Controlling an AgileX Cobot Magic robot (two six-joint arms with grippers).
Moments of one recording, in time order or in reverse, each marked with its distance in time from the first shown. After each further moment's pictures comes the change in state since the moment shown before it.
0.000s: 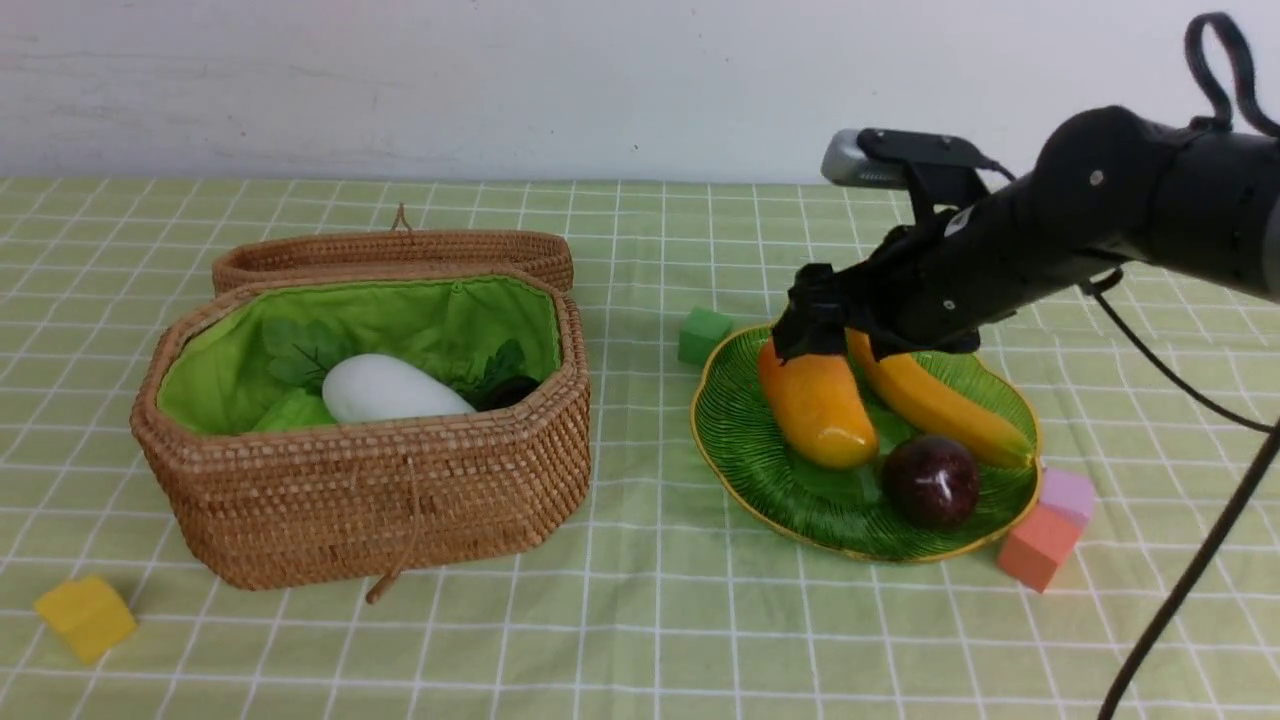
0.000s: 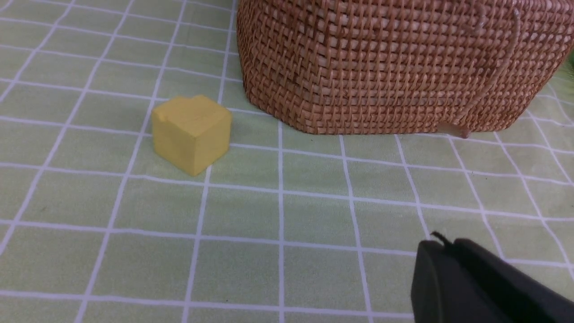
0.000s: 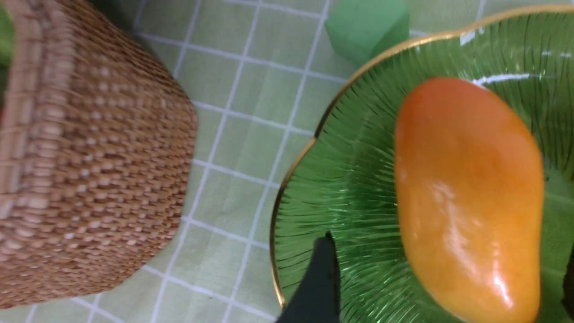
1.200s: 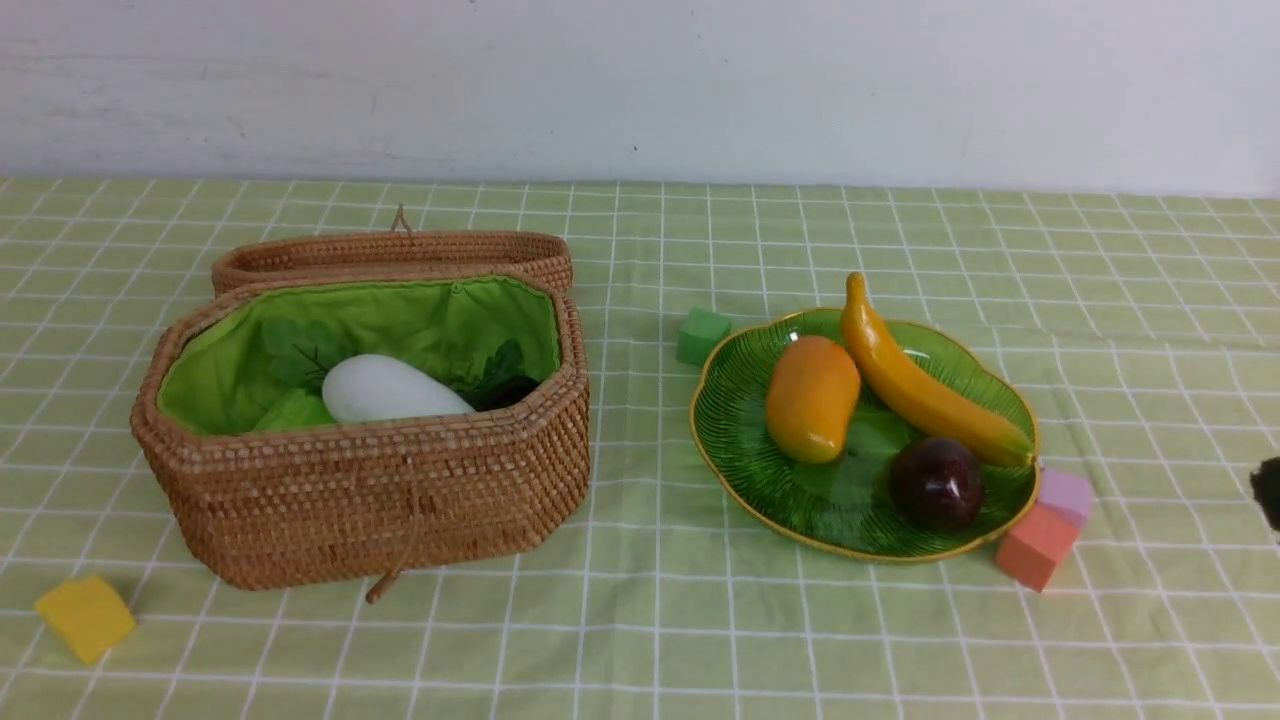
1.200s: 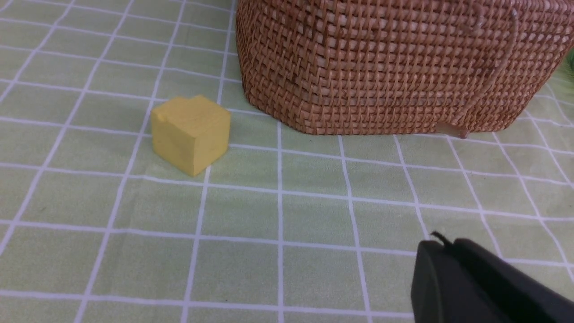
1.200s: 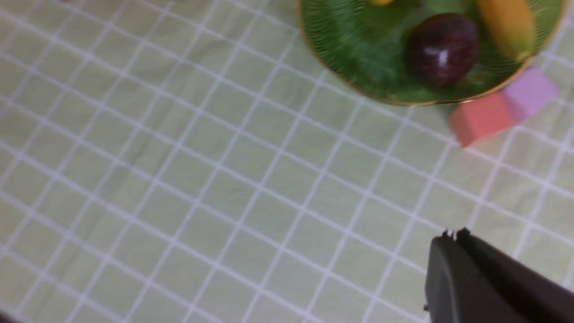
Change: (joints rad) right arm -0.023 -0.913 0.387 -0.277 0.496 0.026; left arm 0.000 0.000 0.000 0.000 0.000 0.000
